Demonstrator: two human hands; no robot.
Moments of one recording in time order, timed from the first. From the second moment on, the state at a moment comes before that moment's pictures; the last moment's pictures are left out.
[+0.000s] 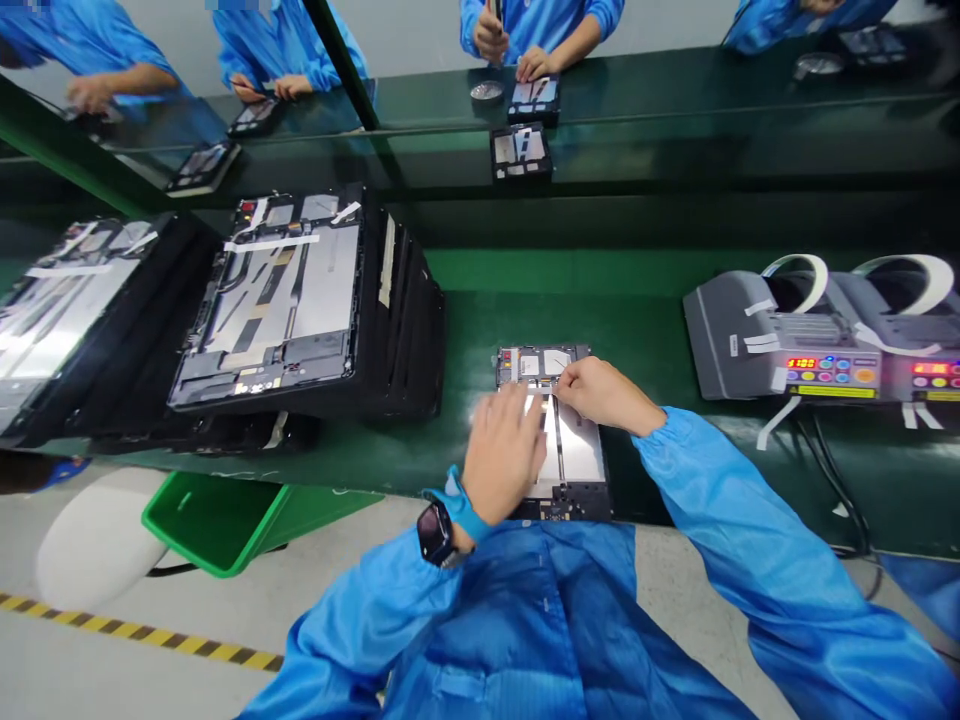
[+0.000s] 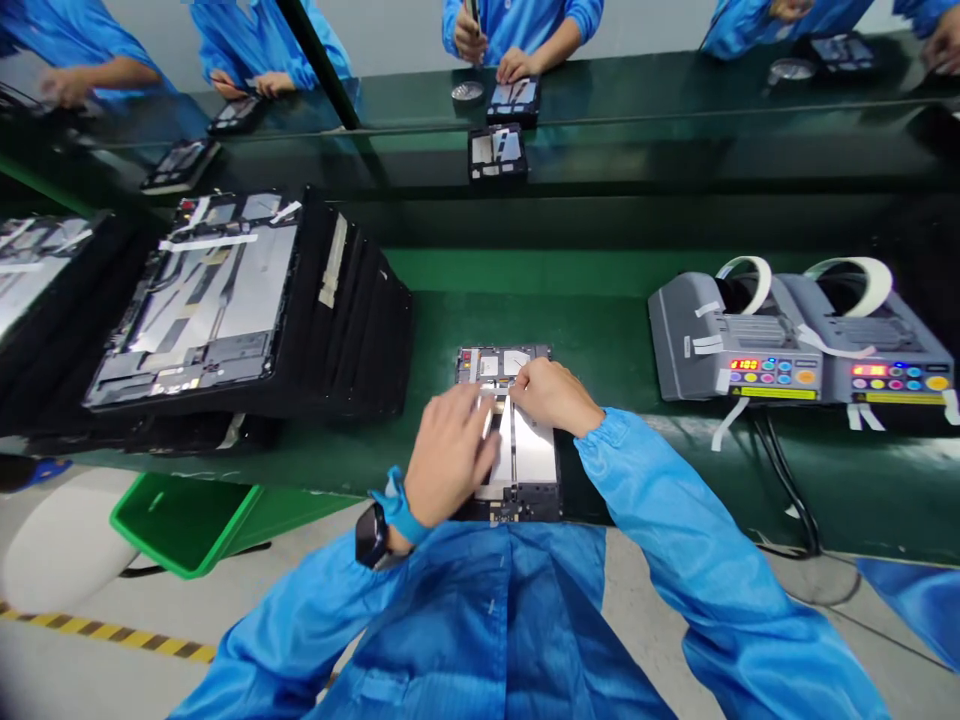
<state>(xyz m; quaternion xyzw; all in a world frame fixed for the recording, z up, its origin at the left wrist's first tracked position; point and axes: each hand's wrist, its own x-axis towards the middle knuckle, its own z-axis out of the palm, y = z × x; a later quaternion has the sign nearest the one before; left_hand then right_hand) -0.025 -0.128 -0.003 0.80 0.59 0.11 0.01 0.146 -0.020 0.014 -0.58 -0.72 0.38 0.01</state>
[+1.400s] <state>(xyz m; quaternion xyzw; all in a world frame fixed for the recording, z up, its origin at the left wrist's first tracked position) -0.027 -0.141 -0.029 0.82 0.58 0.06 0.02 0.140 -0.009 0.021 -0.58 -0.69 0.43 -0.06</state>
